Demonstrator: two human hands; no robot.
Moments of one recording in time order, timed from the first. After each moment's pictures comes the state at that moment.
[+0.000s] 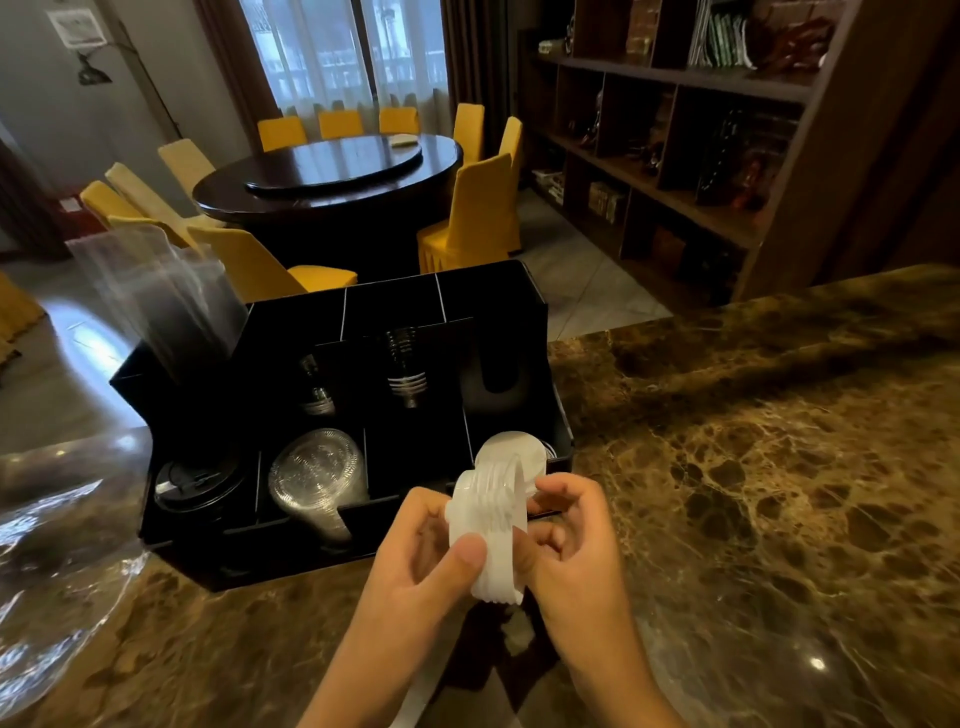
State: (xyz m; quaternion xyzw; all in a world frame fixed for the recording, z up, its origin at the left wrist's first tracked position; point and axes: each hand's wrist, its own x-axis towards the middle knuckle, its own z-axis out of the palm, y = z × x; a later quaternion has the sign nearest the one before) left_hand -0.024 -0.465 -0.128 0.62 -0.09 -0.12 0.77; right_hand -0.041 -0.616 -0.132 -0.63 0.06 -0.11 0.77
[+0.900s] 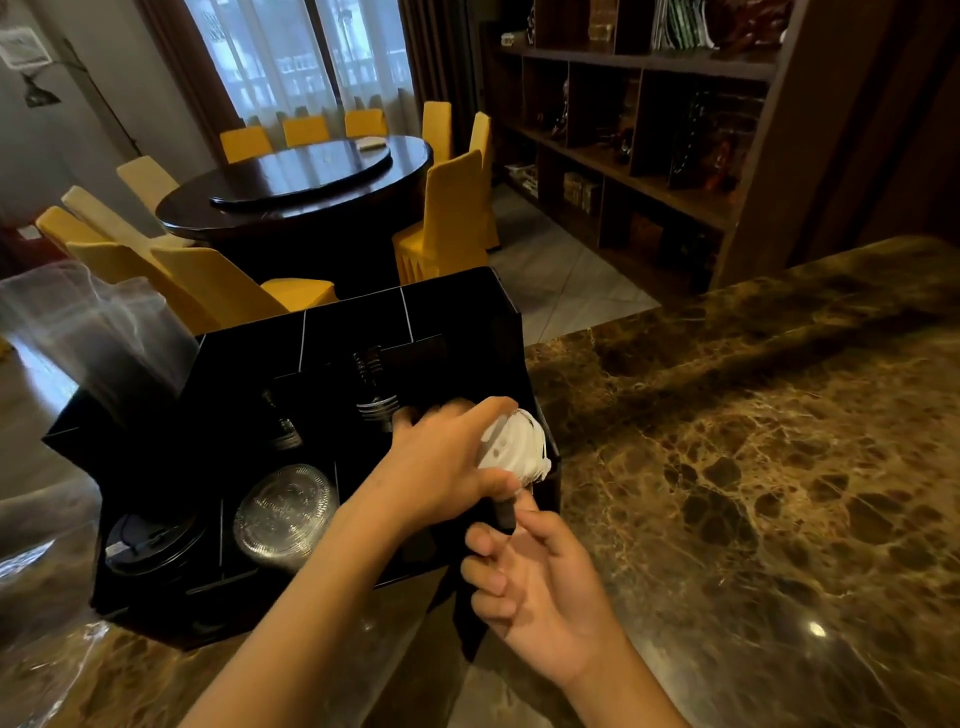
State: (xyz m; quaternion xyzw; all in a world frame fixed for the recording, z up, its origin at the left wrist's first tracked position) left_hand 0.111 -0.514 -0.085 0.96 -0.27 -0.03 0.09; right_hand 0.002 -0.622 -0.157 -0.12 0.01 0.21 0.97
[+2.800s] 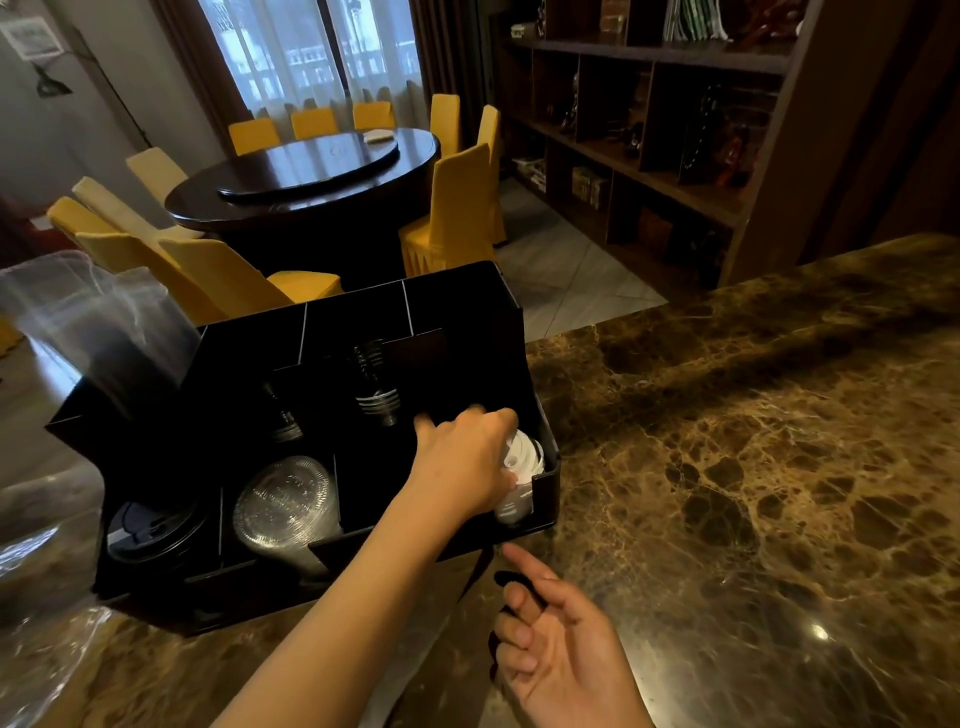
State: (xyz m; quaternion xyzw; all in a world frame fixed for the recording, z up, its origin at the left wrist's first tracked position) left_hand 0.115 -0.545 -0.111 0.98 -0.19 -0.01 0.03; right_hand -0.029 -0.622 -0.186 -0.12 0.29 0.16 0.94
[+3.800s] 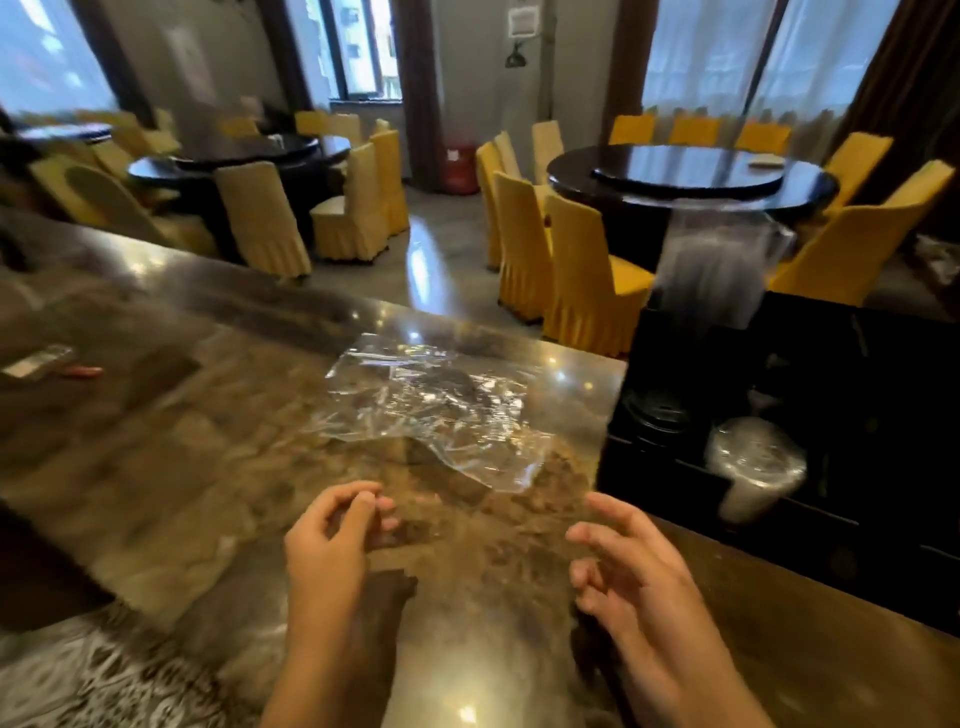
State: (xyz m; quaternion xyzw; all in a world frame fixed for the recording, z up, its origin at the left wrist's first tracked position) left_hand -0.186 -0.120 -0.141 0.59 0.30 0.38 0.64; right_hand -0.083 -0.357 -0.126 -0.49 0.01 0.30 0.82
